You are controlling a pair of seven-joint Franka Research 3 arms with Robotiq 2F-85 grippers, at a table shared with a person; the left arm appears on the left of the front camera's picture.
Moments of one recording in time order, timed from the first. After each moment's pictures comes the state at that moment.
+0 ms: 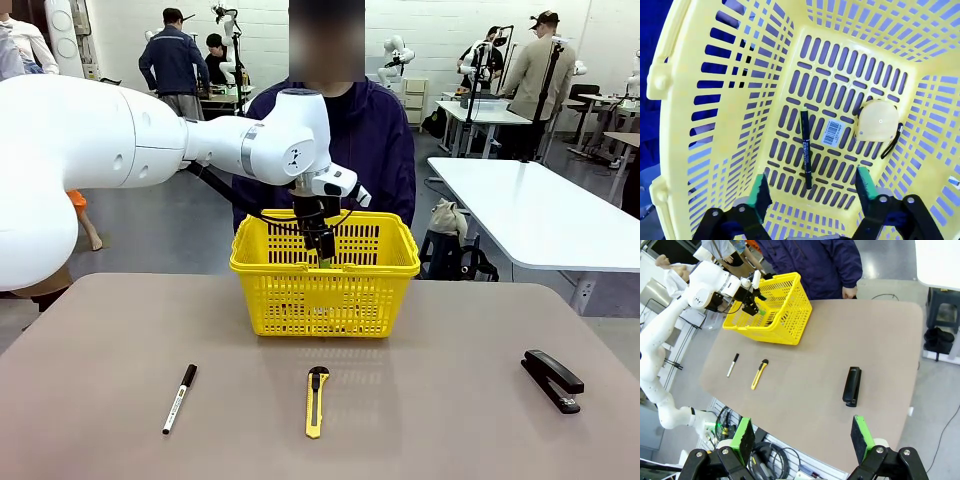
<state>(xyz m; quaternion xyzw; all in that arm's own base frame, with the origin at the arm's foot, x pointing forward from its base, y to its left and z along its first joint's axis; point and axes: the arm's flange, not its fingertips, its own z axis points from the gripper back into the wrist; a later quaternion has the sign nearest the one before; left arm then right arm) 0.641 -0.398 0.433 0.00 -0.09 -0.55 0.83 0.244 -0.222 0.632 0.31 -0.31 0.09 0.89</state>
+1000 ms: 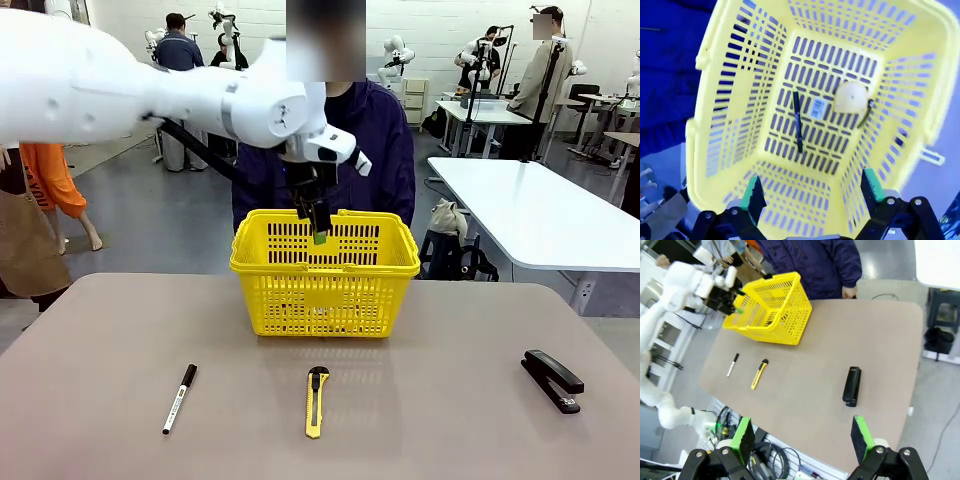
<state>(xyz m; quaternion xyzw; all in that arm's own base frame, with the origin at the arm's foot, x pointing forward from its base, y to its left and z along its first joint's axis) 0.576 -0.379 0.523 0.02 -0.12 -0.56 0.82 0.244 -0.222 0.631 0.31 -0.31 0.09 0.89</state>
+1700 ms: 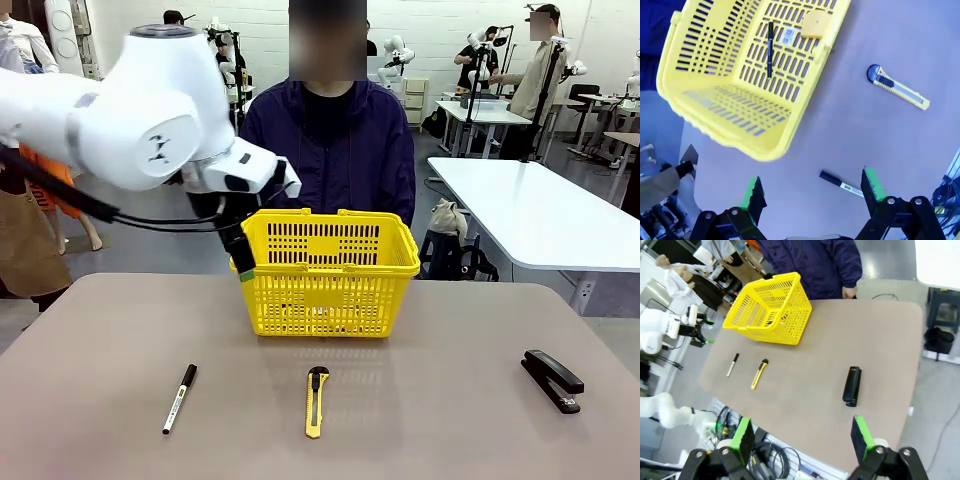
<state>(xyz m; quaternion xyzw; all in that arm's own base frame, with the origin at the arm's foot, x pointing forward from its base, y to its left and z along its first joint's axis) 0.422 -0.262 0.516 0.04 -0.17 -0.52 0.84 0.244 -0.223 0.631 0.31 -0.31 0.09 0.89</state>
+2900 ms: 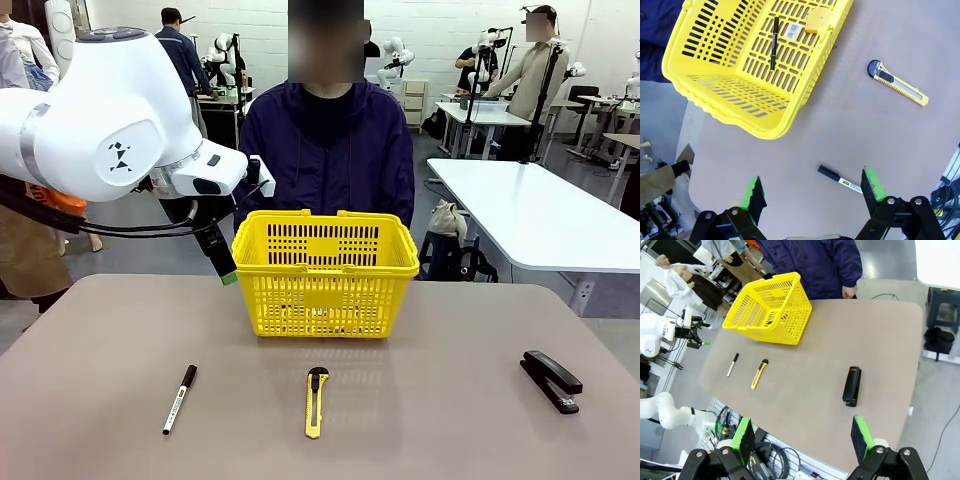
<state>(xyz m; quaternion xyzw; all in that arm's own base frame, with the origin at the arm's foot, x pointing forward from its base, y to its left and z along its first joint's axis) 0.412 -0.237 0.517 0.02 -0.19 -0.50 0.84 0.244 -0.223 0.631 0.31 -0.31 0.09 0.89</state>
